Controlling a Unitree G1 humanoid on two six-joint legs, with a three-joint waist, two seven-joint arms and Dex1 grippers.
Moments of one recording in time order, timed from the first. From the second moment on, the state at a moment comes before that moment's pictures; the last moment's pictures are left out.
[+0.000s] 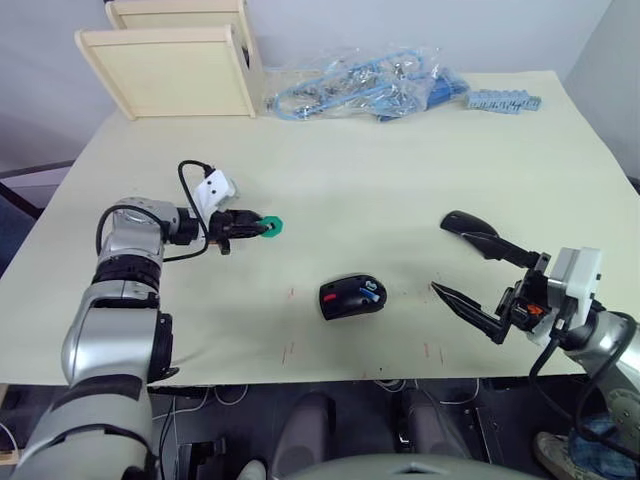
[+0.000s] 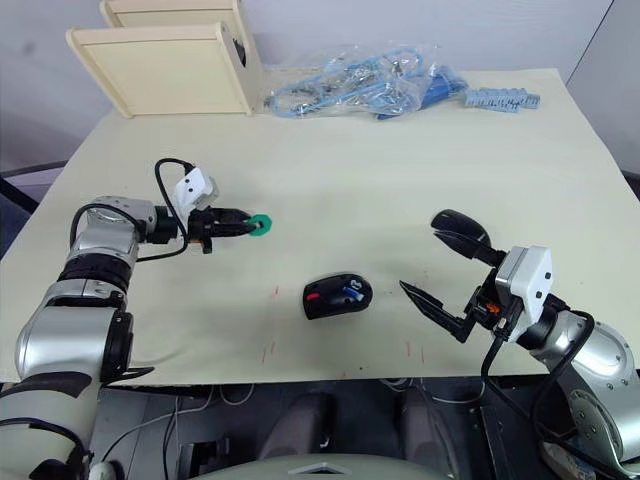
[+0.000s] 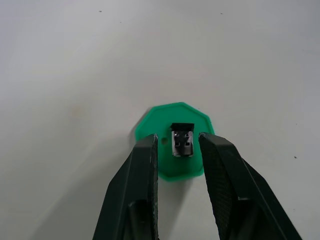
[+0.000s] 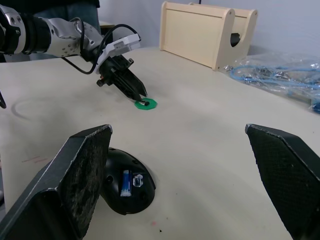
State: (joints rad) left arm -0.94 0.70 -0.05 1.12 0.02 -0.12 -1.30; right arm 0.18 -0.59 -0.17 -0.69 0.62 0.26 0.73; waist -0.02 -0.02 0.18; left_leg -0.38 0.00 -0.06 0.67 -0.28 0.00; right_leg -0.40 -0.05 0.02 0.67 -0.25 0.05
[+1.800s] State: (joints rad) left arm -0.87 0.77 -0.04 0.50 -0.16 0.32 -1.55; right arm -0.04 -0.66 -0.09 -0.73 0.73 0.60 0.56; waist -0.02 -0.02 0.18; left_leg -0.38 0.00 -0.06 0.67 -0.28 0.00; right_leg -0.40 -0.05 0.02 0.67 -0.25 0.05
